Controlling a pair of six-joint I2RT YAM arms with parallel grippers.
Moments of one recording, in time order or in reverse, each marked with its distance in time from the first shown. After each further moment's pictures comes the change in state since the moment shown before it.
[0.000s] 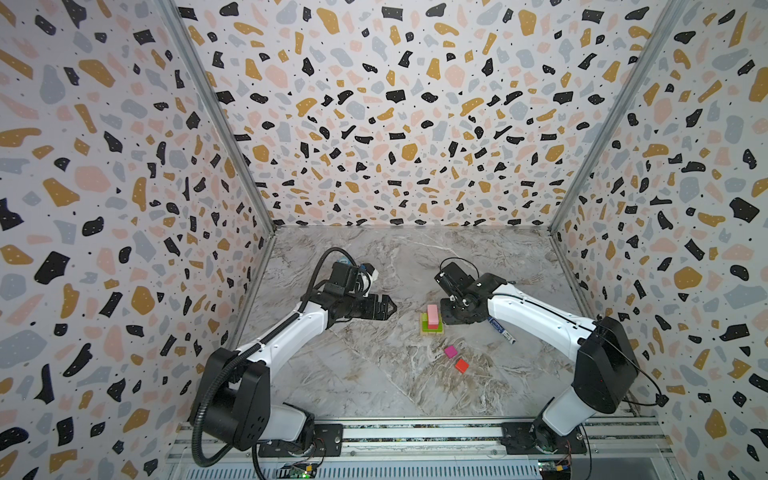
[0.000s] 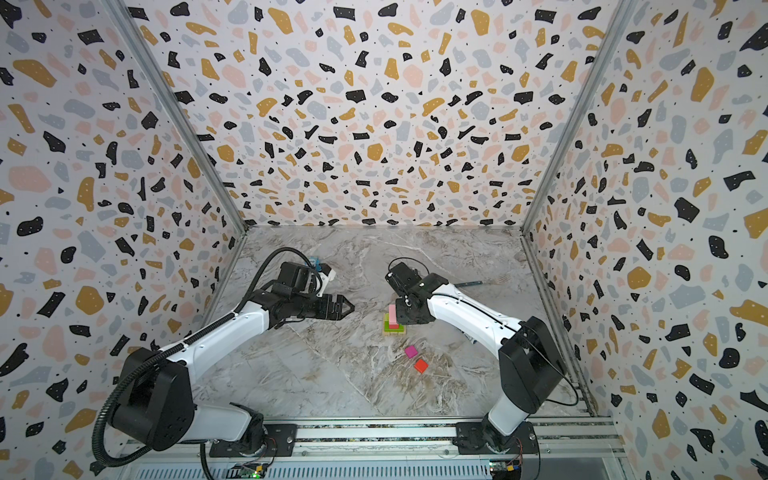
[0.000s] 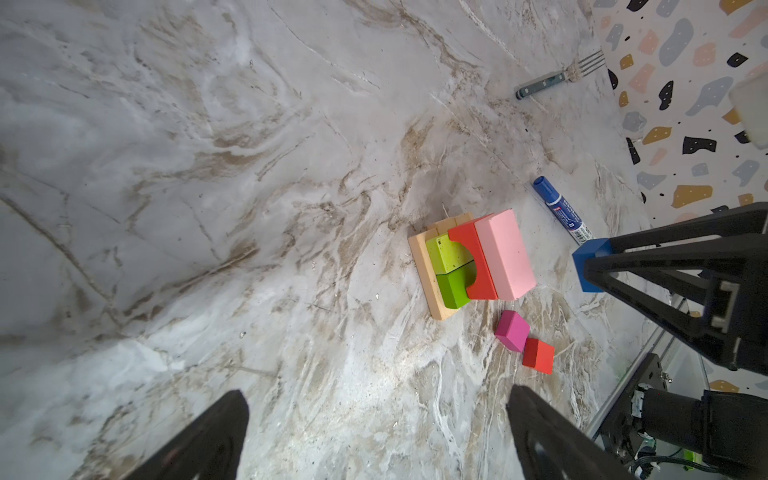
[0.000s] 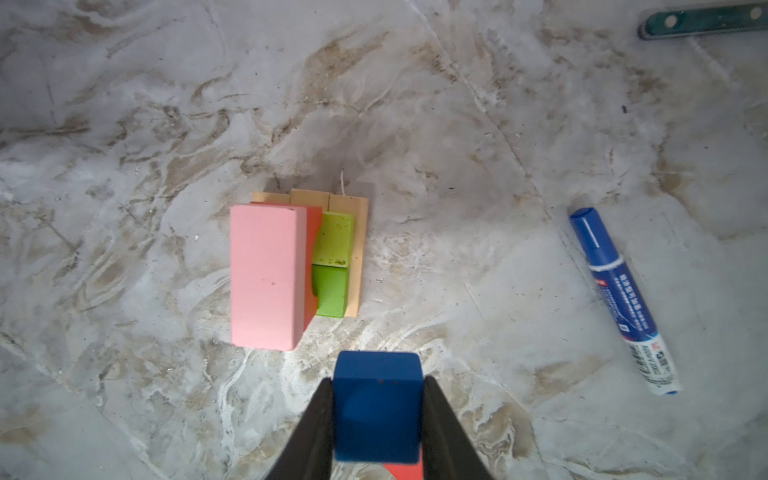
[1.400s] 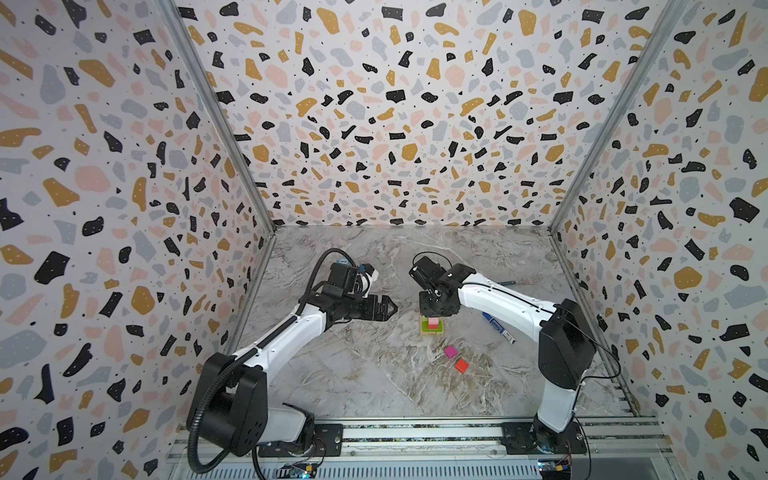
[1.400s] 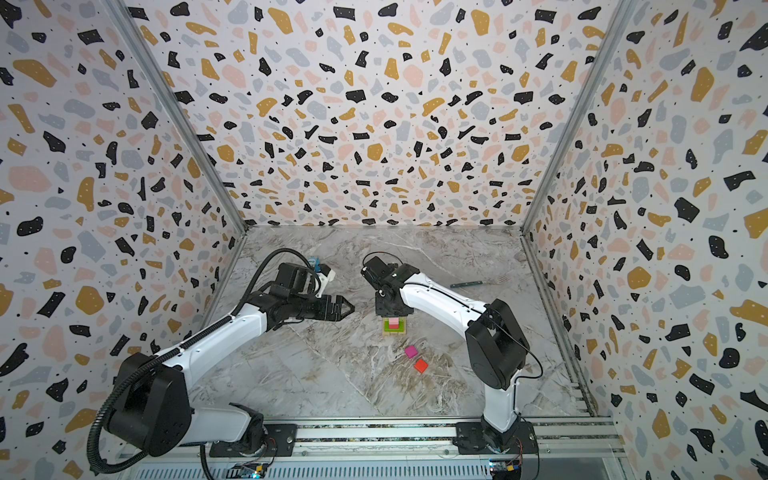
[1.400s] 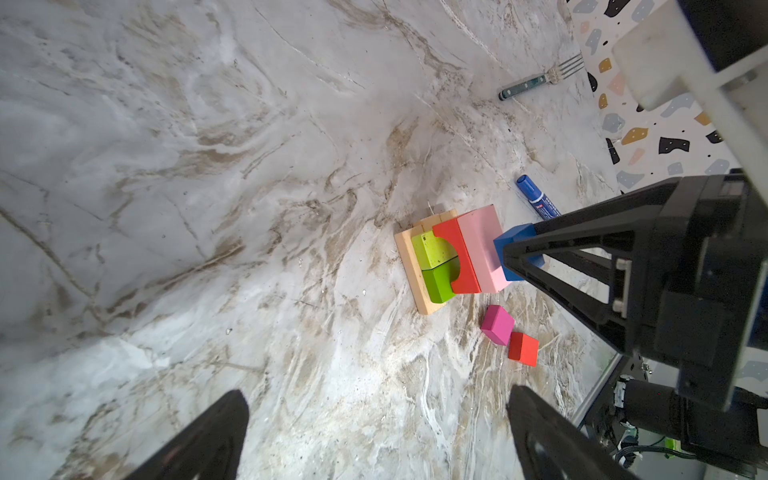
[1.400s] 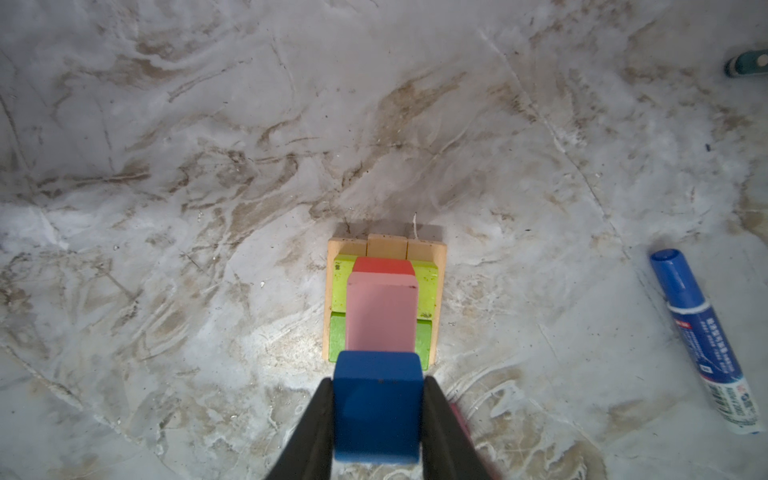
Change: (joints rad) left arm 0.001 -0.022 -0.013 0.001 0.030 -0.007; right arm 0.059 0.203 0.222 -0.043 0.023 0.083
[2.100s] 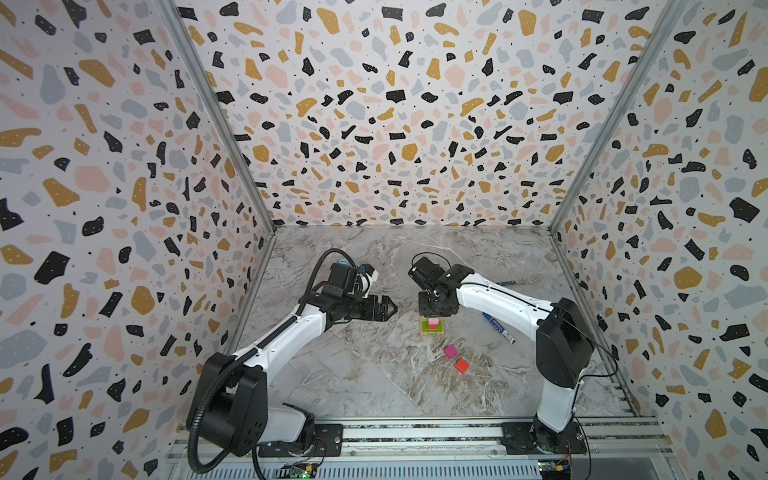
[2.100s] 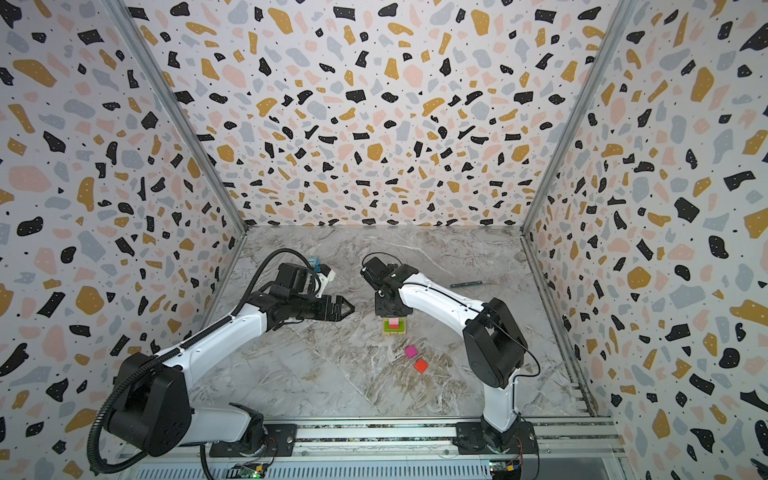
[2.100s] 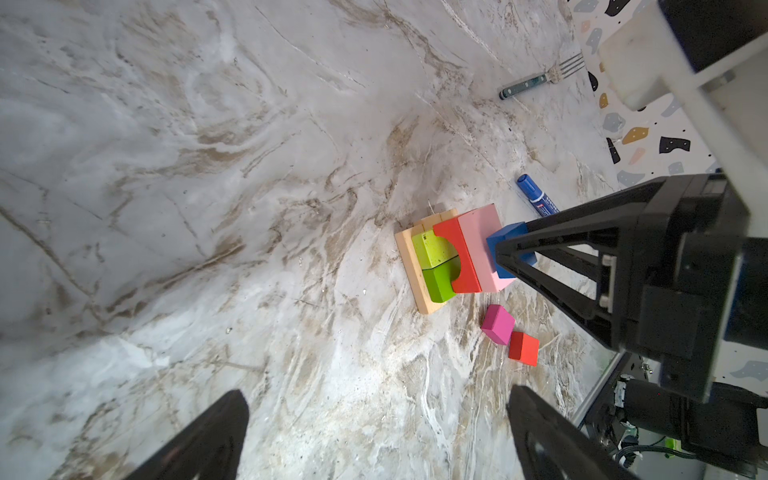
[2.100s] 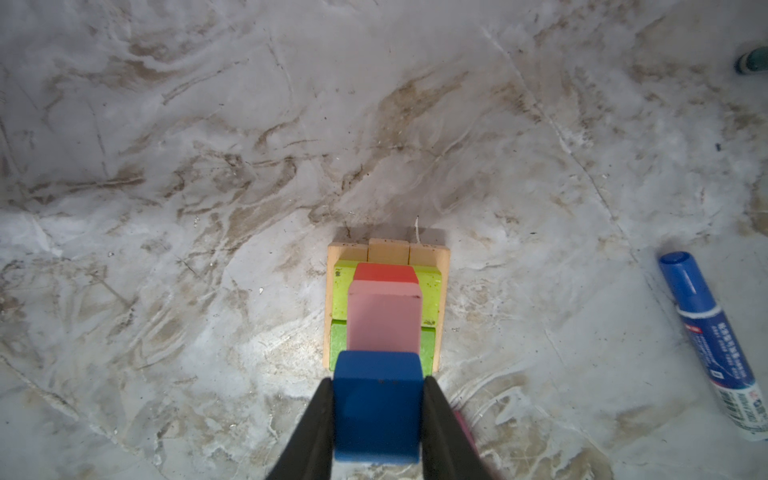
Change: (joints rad) left arm 0.000 0.000 -0.001 0.000 0.000 0.000; right arm 0.000 0.013 0.000 0.011 0.002 0.005
